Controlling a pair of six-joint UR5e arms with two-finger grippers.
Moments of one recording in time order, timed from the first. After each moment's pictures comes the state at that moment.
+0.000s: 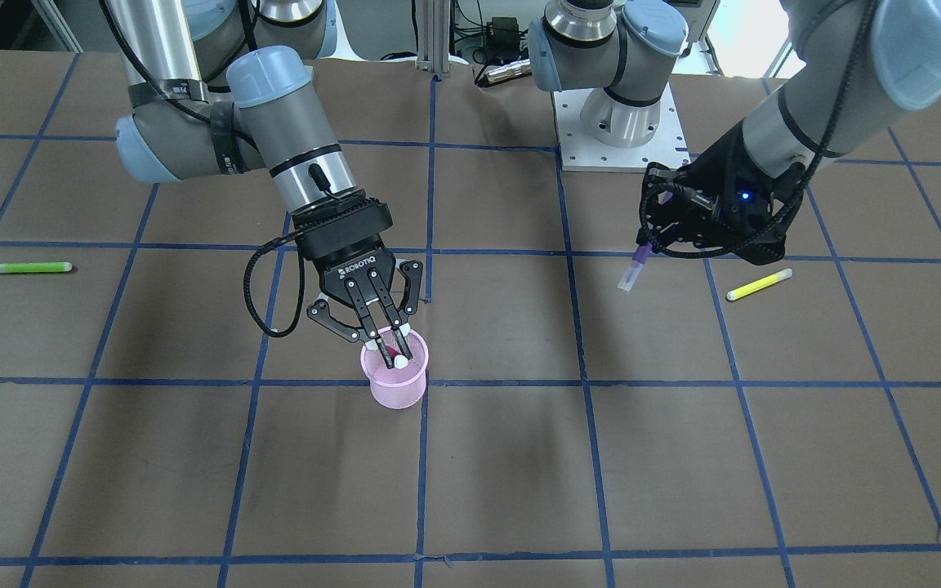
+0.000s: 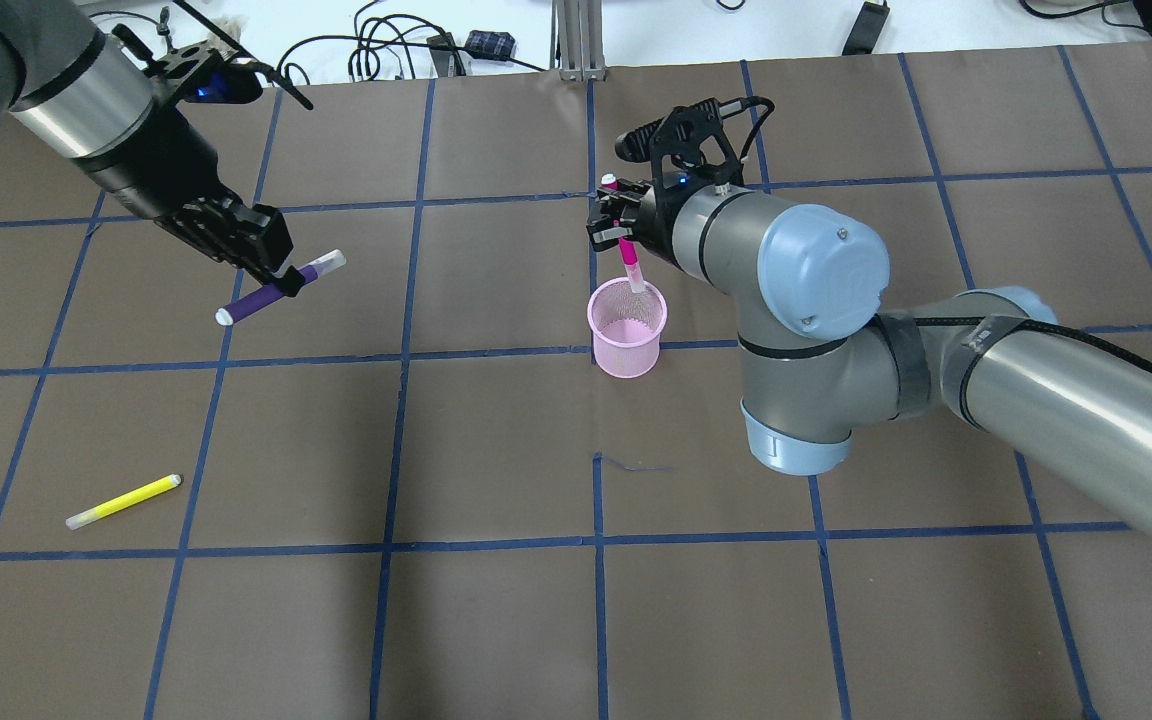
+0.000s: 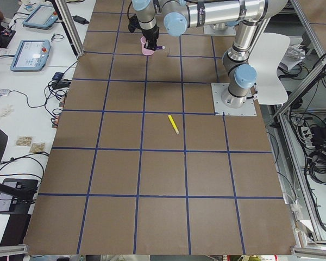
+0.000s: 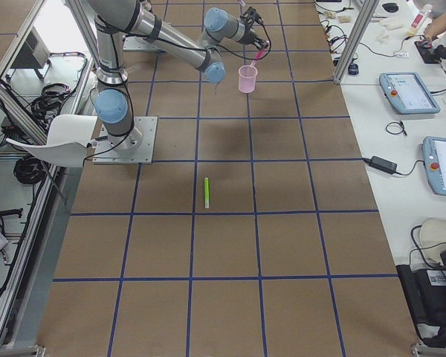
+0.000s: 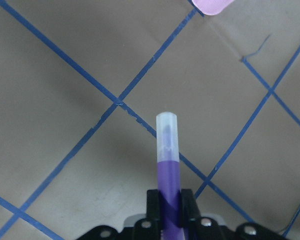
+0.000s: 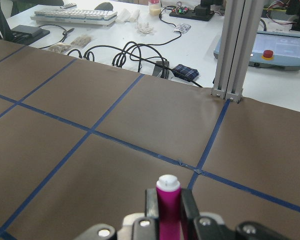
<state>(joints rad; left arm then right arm) -1.44 -1.63 -1.59 -1.67 1.34 0.43 1.80 -1.29 2.06 -3.27 -1.33 -0.10</state>
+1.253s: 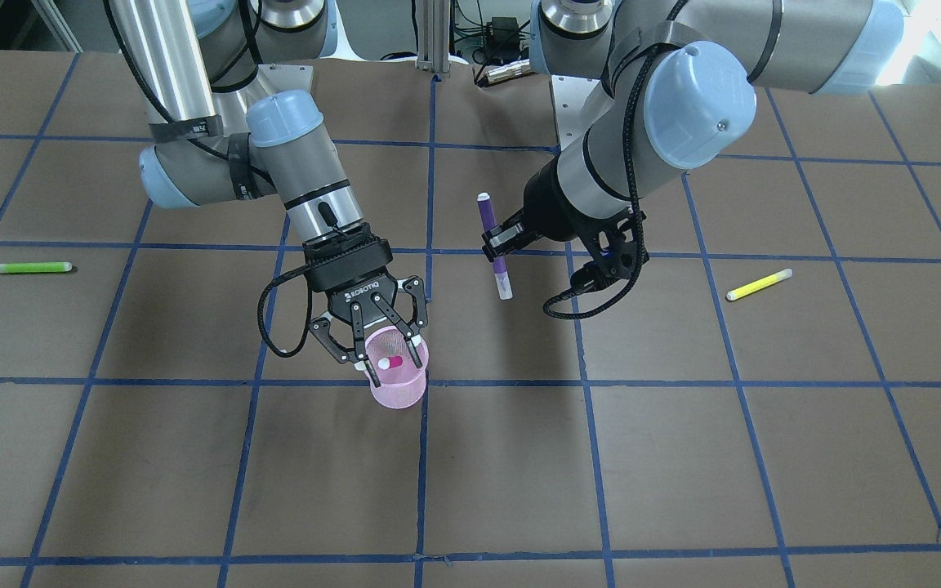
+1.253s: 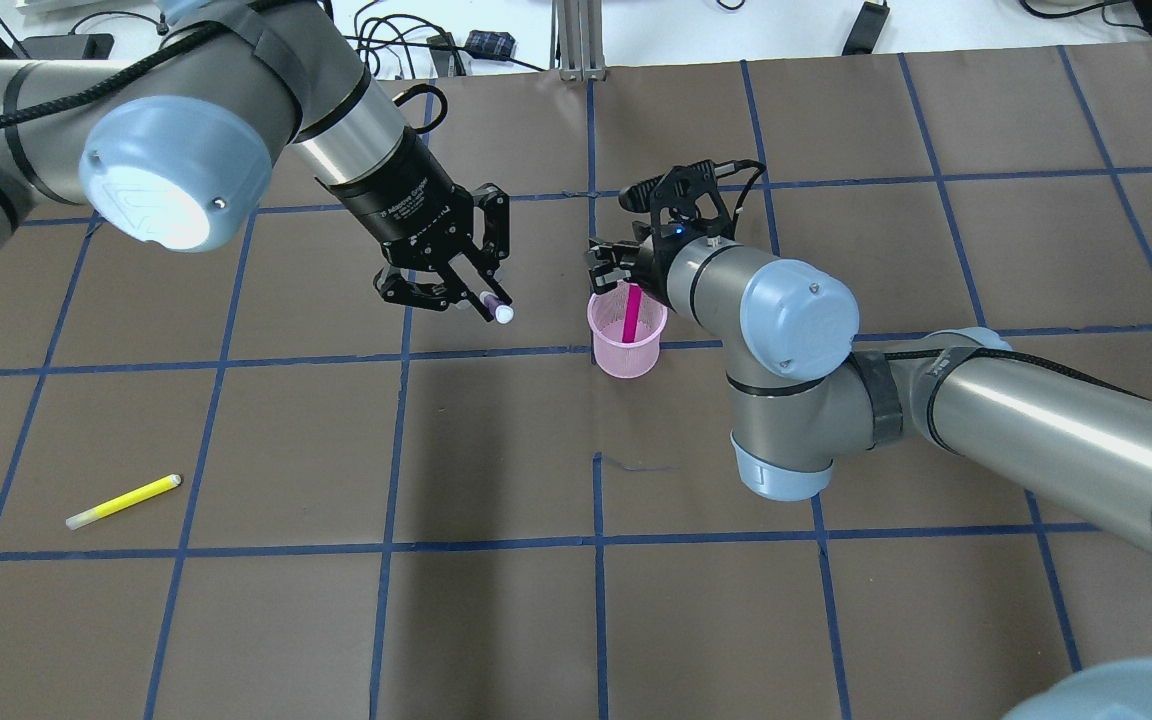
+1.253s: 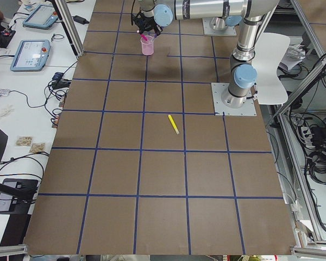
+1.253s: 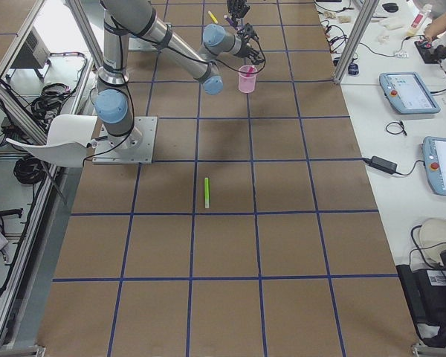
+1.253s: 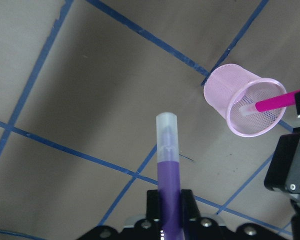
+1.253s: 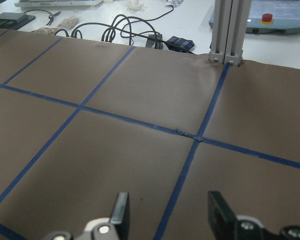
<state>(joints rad) -1.68 -1.75 -1.60 -1.55 1.17 -0.70 1.78 -1.21 2.09 -3.33 -1.34 -0.05</state>
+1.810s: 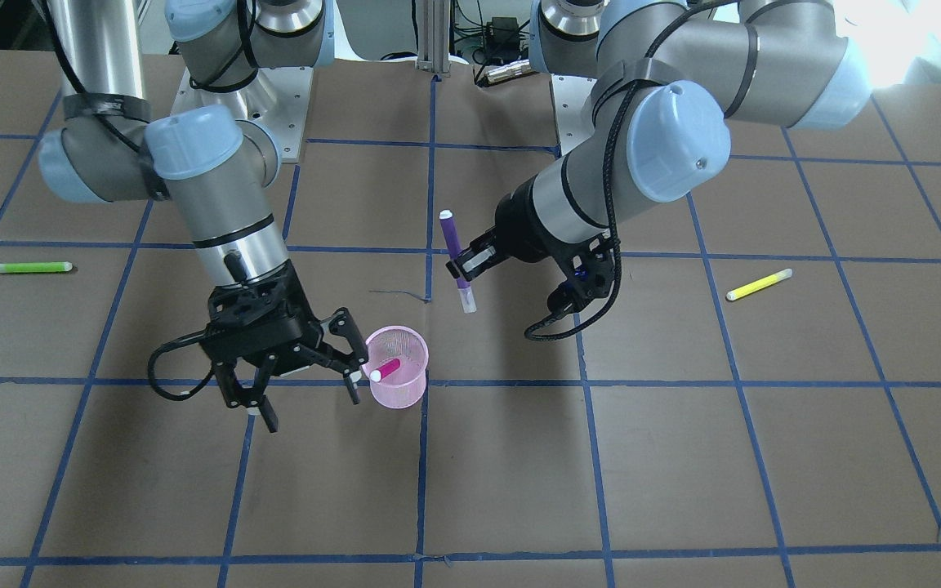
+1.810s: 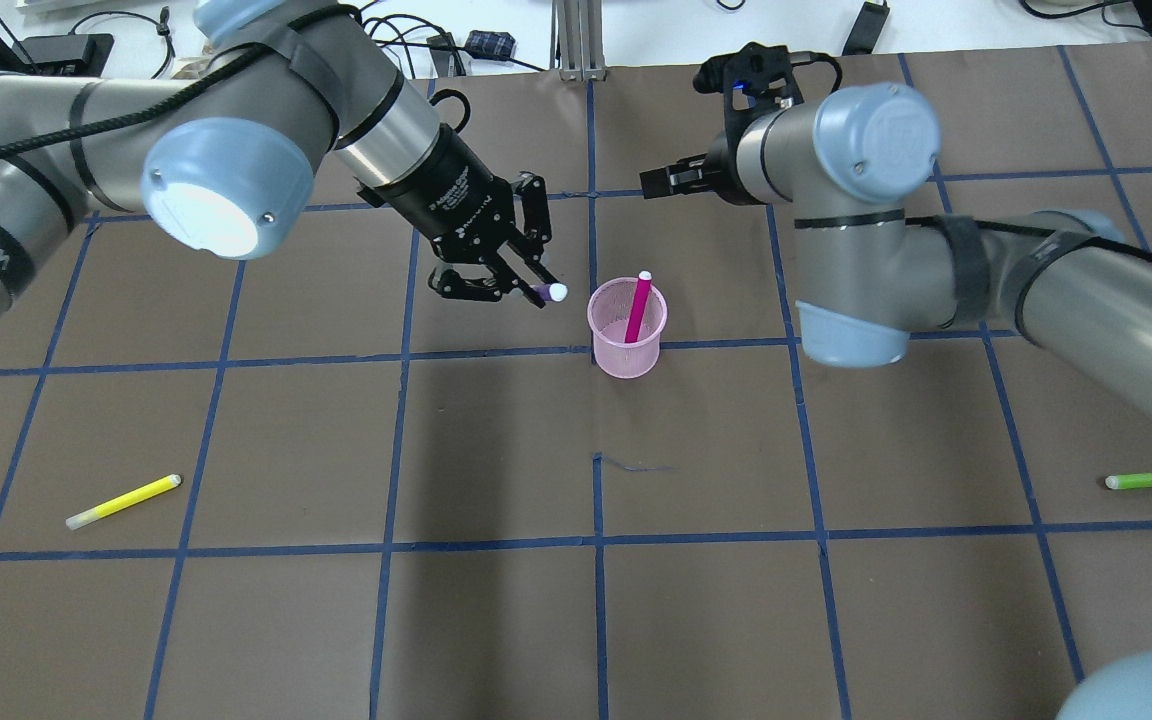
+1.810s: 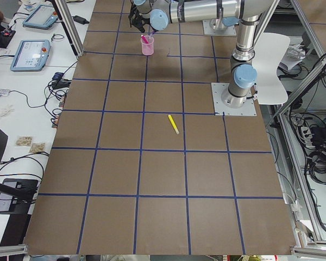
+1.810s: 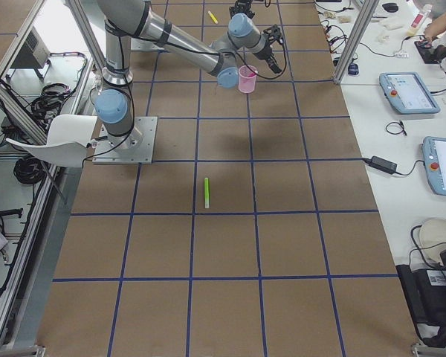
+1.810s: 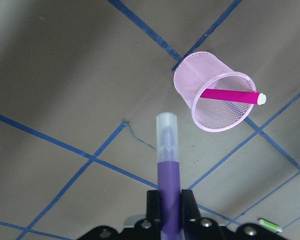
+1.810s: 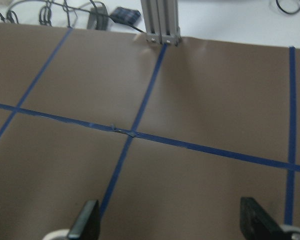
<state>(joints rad) -1.72 -1.82 -1.61 -1.41 1.01 -0.91 1.62 -1.27 1.87 -2.76 -1.33 -0.11</state>
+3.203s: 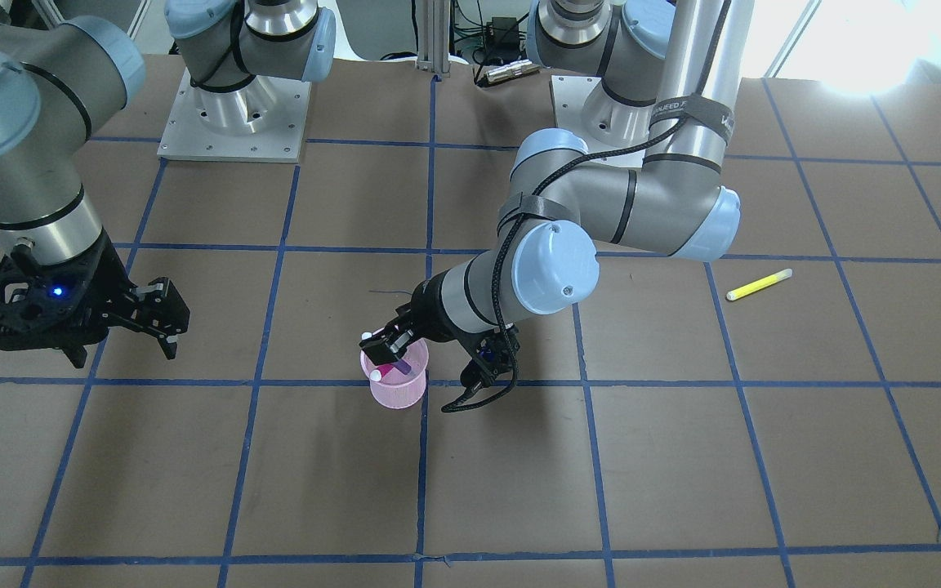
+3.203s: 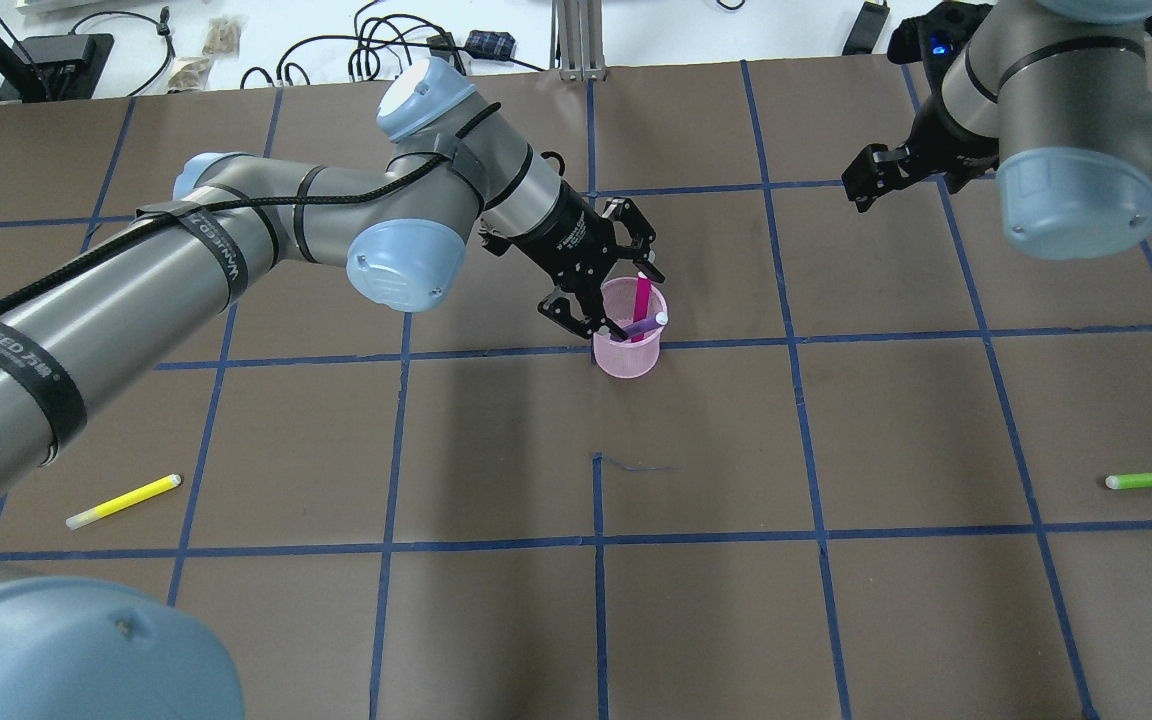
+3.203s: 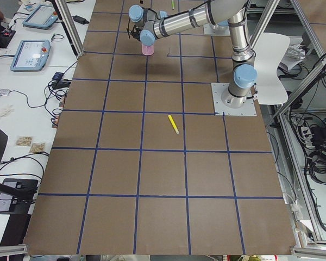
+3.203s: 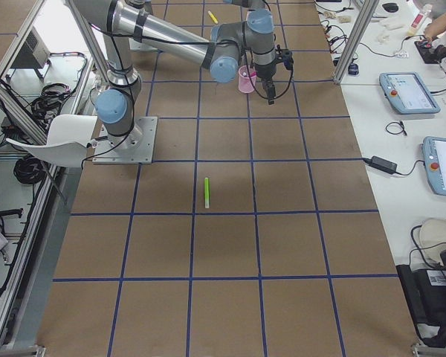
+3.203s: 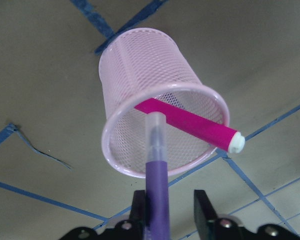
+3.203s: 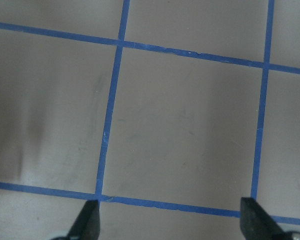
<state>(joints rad) -1.80 -2.03 -1.62 -1.11 0.94 -1.09 1.43 -1.41 1.74 -2.14 -1.56 -0.29</state>
